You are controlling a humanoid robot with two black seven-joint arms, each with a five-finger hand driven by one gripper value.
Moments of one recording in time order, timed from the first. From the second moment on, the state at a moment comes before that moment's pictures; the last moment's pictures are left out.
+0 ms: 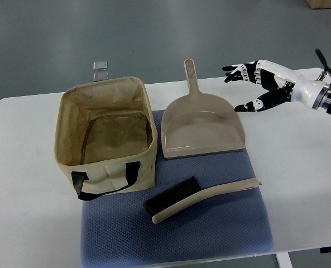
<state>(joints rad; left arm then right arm) 0.02 0.00 0.03 -0.12 -0.06 -0.03 -0.03 0.72 -0.71 0.62 1.23 -0.98 0.36 0.42</state>
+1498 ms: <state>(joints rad) 0.02 0.00 0.03 -0.12 -0.06 -0.03 -0.03 0.65 -0.68 0.27 1.40 -1.64 -0.01 0.40</state>
